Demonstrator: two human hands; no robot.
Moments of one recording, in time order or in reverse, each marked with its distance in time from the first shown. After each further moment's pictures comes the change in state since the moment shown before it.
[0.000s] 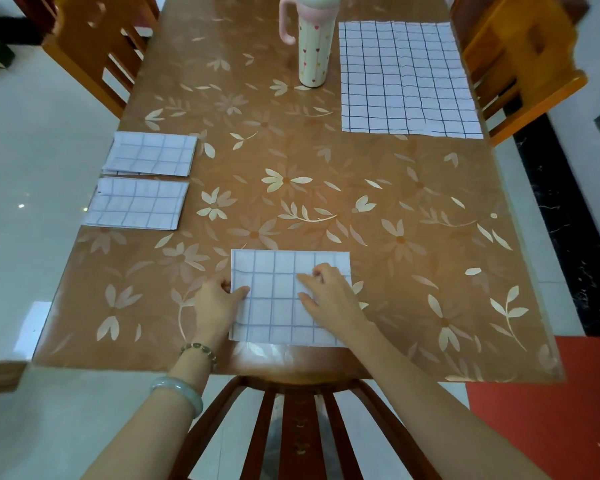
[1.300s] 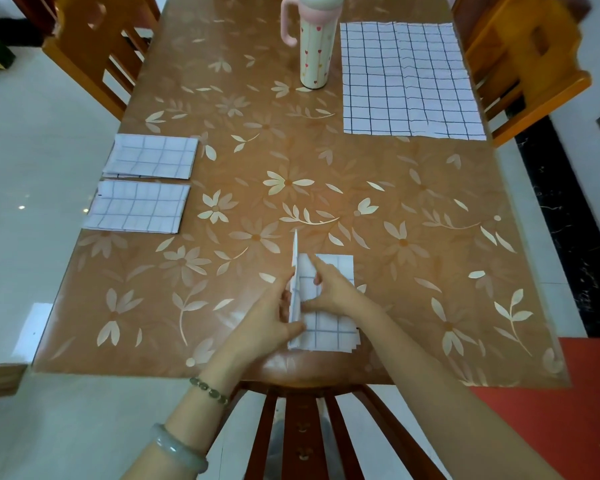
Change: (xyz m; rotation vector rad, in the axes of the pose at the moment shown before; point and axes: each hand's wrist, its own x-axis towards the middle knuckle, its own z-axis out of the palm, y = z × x) left_hand -0.062 0.056 -0.001 -0.093 -0.542 0.329; right_hand 0.033 0.005 -0.017 0.442 -0.407 0.354
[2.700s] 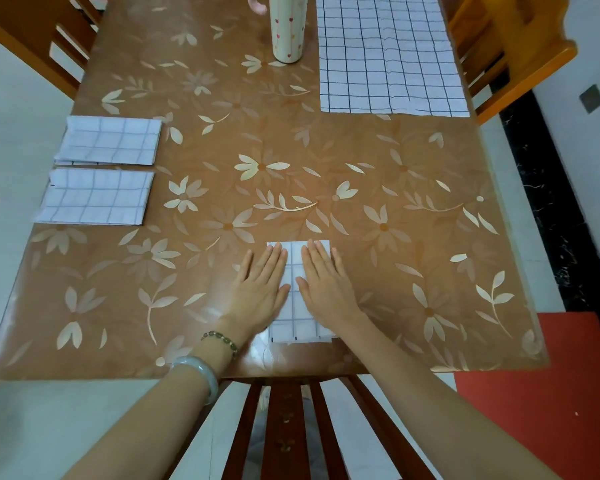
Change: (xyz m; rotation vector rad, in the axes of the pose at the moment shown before) left_hand 0.078 -0.071 0.037 1.093 0.097 0.303; right_hand -0.001 0.057 0.023 -0.762 0.439 -0.244
